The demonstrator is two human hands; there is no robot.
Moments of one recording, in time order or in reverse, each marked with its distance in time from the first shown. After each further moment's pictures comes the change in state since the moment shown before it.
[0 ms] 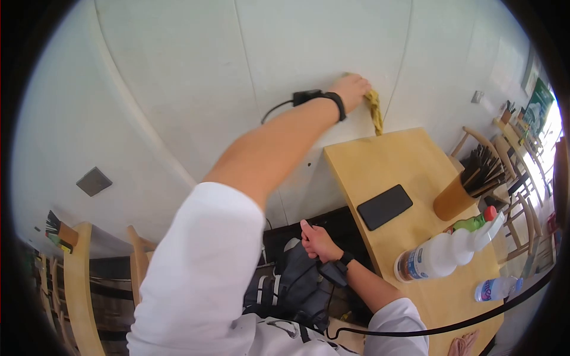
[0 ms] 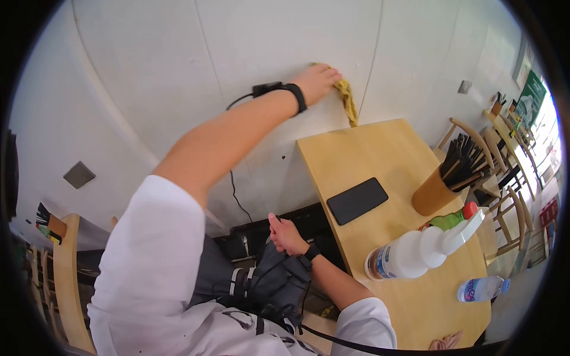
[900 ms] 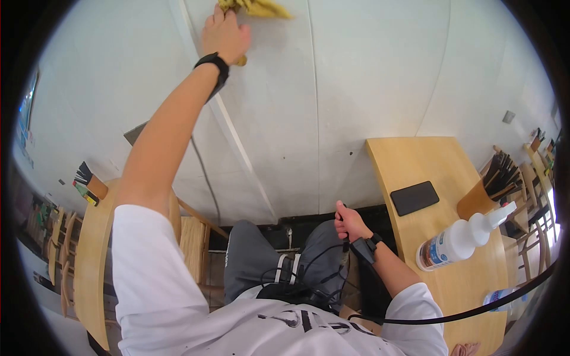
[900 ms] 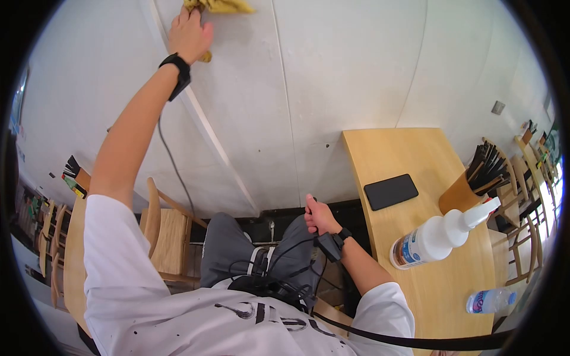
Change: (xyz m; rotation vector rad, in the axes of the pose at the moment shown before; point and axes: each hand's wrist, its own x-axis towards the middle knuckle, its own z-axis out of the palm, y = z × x) left_hand -0.229 -0.174 -0.273 0.392 0.155 -0.904; right_hand -0.008 0.005 0.002 -0.025 -0.092 0.035
